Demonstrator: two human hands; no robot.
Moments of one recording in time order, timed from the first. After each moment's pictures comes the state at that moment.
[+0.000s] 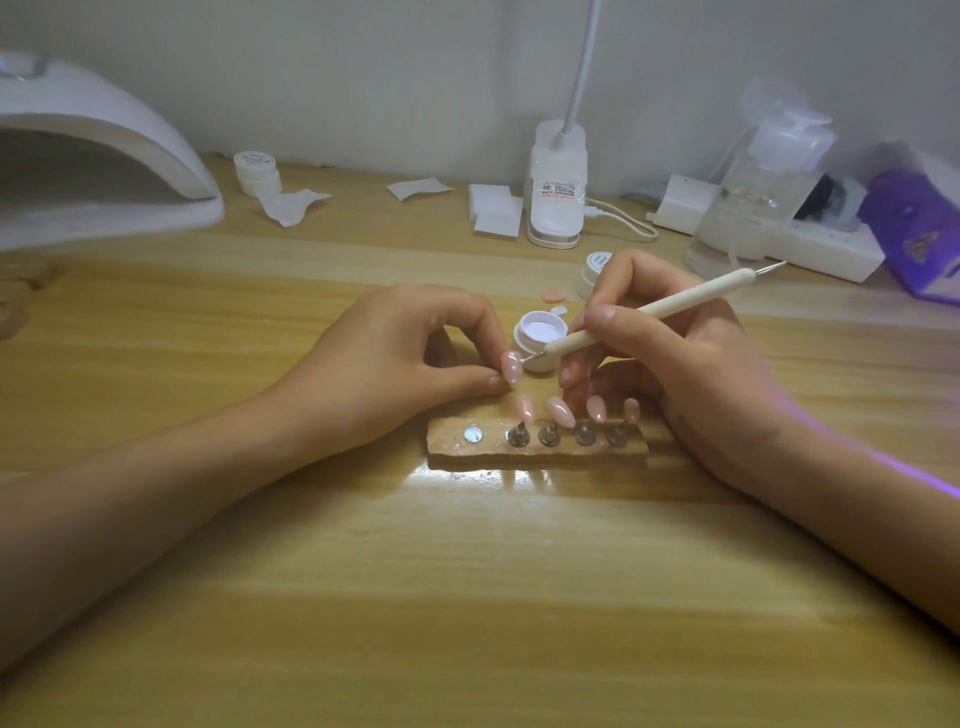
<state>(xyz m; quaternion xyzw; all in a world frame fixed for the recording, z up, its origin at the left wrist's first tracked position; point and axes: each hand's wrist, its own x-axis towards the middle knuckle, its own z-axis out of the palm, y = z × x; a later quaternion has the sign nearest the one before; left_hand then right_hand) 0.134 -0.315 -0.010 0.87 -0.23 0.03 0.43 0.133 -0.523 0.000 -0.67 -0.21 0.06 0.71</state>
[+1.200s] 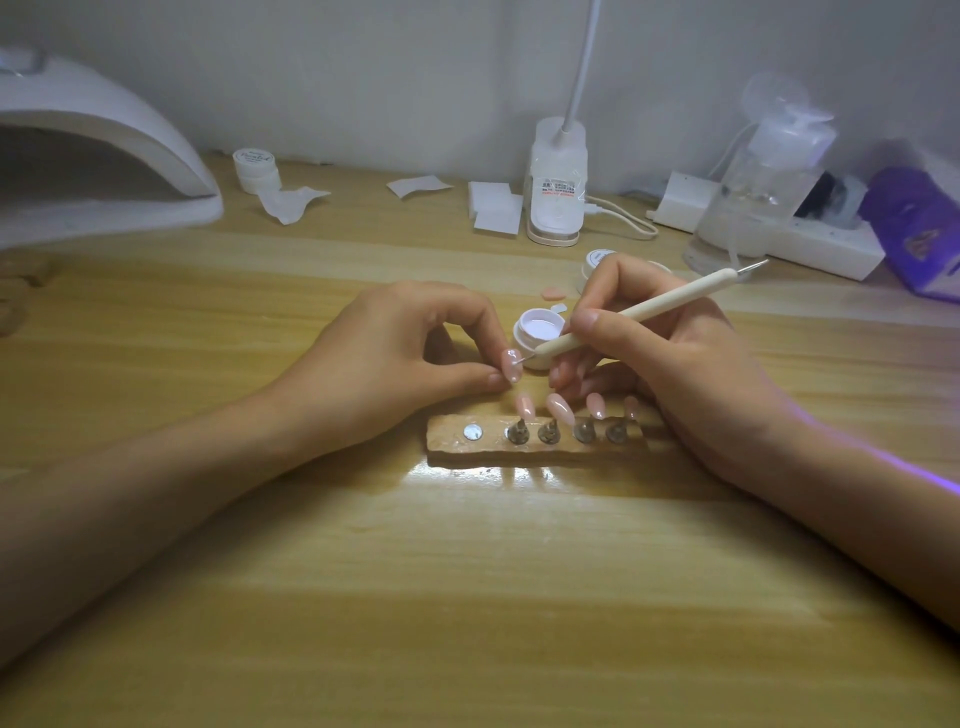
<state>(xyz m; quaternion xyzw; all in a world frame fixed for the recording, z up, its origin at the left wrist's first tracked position) 0.135 -0.314 -0.011 0.87 -0.24 0.03 0.42 0.136 -0.525 -0.003 -0.70 -0.21 0.07 0.67</state>
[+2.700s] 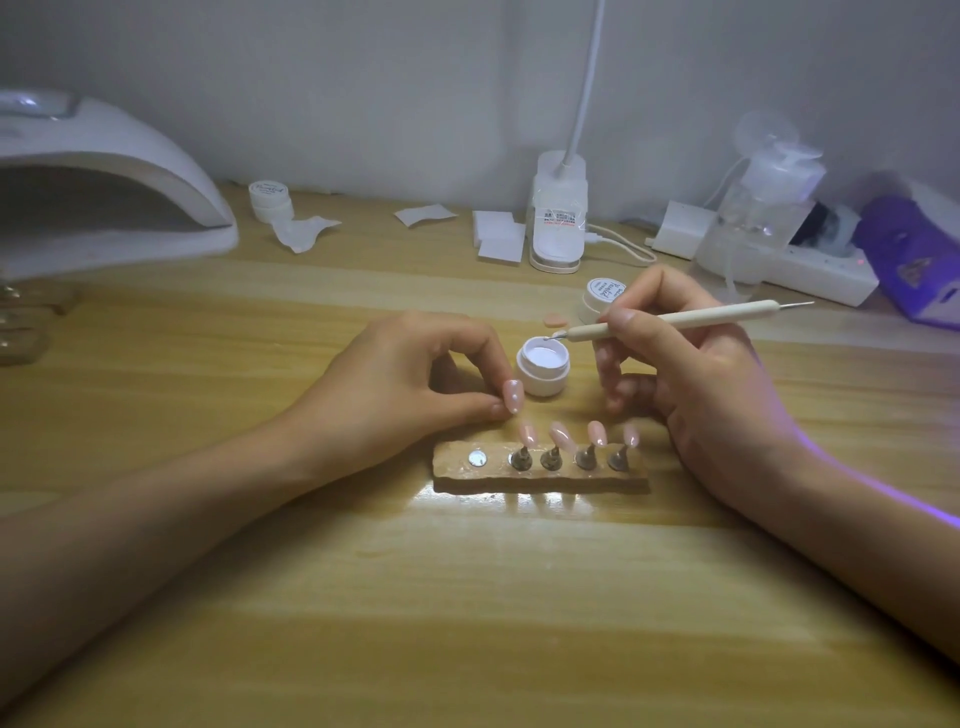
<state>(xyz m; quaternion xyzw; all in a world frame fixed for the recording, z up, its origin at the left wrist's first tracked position) 0.133 -0.313 -0.012 0.86 -0.25 0.02 0.45 0.141 -0.530 -0.005 -0.69 -0.18 -0.01 0.70</state>
